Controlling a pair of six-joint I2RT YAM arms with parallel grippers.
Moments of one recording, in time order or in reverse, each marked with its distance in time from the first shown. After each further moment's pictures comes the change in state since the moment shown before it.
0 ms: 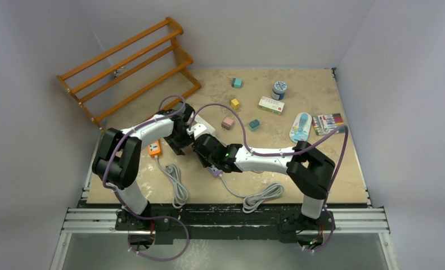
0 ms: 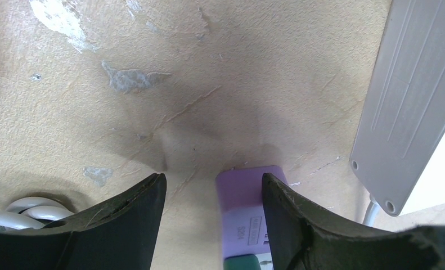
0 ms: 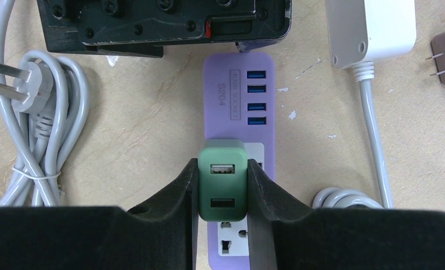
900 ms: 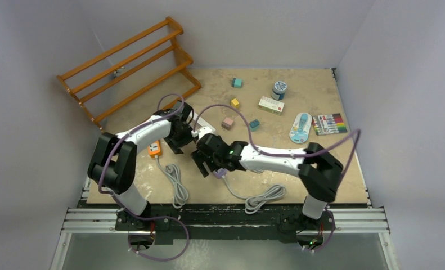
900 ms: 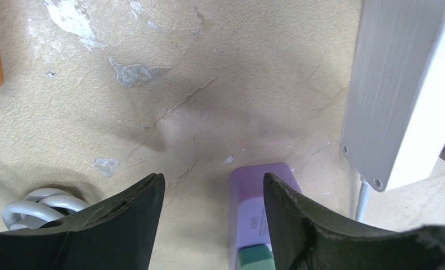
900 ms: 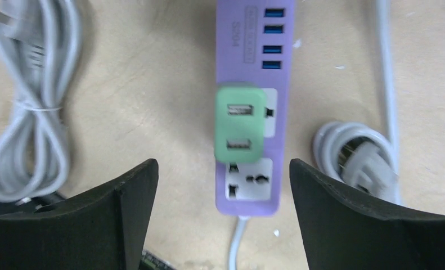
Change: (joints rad) left arm 0.000 -0.047 -0.008 -0.006 -0.006 0.027; right arm -0.003 -0.054 0.049 -0.233 -0.058 0.056
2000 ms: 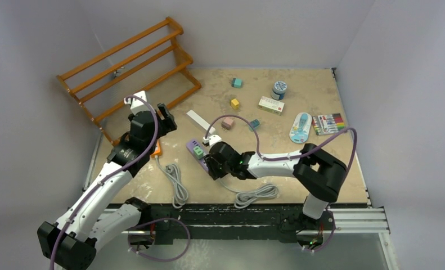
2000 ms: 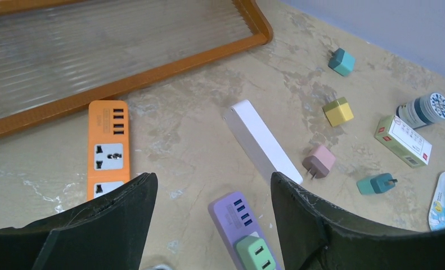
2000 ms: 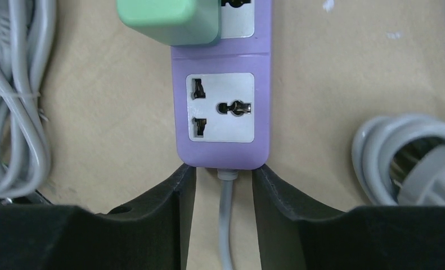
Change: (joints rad) left arm -0.029 -0.772 -0.247 0.352 -0.346 0.544; right arm -0.040 -0.088 -0.327 0.360 -0.134 0.061
